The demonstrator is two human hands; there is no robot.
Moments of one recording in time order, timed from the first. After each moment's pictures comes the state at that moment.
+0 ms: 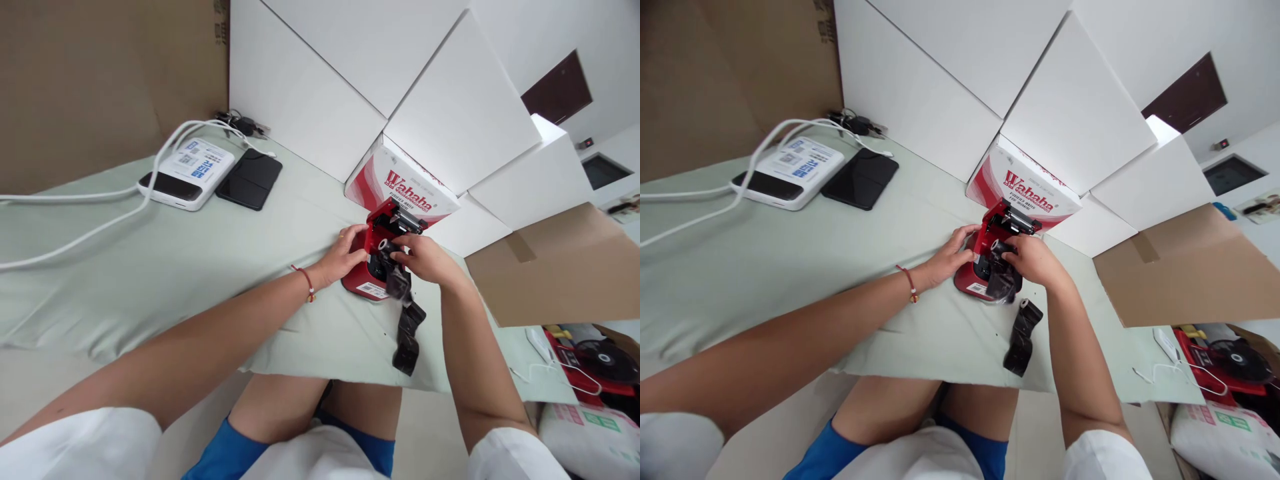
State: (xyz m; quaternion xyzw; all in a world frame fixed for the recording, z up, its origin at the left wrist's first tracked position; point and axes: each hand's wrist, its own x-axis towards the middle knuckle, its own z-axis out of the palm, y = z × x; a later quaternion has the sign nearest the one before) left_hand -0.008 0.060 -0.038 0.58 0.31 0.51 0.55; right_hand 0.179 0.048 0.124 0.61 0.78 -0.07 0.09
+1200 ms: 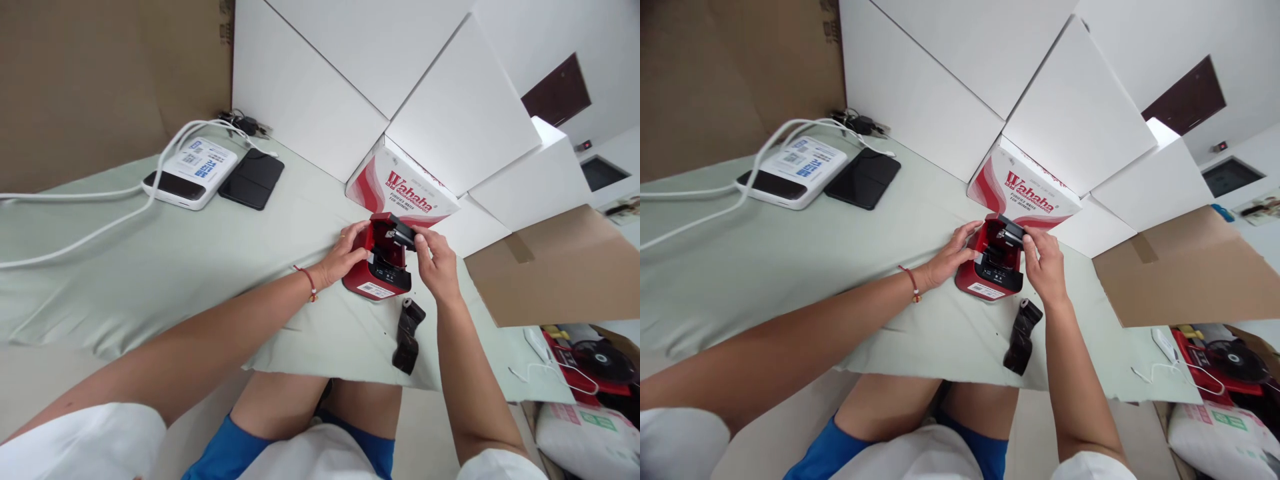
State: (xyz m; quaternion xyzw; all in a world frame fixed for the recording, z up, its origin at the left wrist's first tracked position) left_hand -0.011 0.058 -0.034 0.58 0.29 0.50 0.57; right_hand 0.212 0.026 0.083 0.56 0.78 0.05 -0.28
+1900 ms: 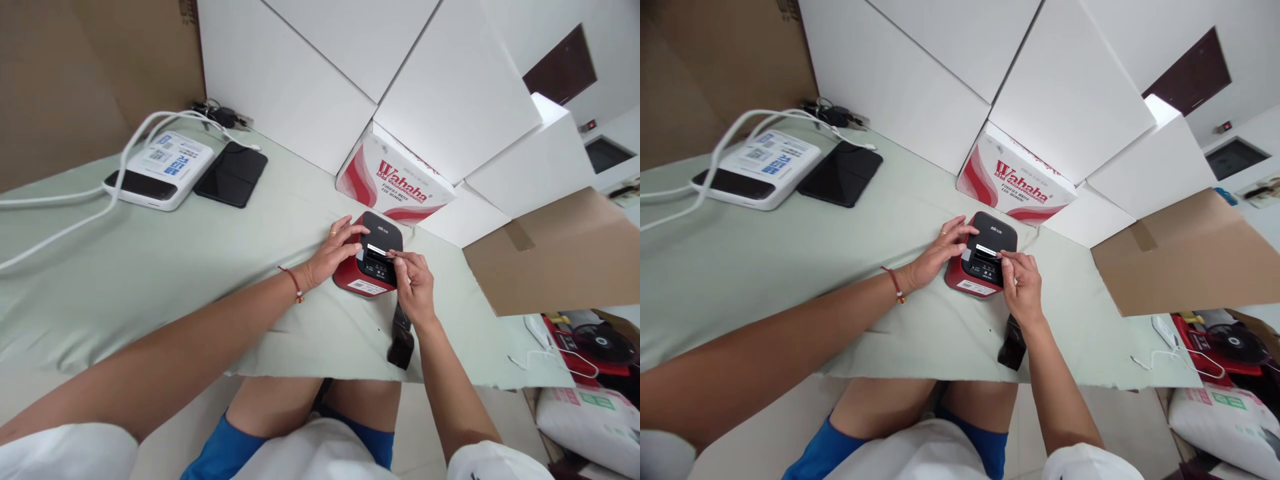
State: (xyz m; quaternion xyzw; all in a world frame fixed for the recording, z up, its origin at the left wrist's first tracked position) left_hand -0.011 0.059 -0.043 0.61 0.29 0.50 0.54; right_hand 0.200 -0.020 0.040 0.56 0.76 -0.01 -0.33
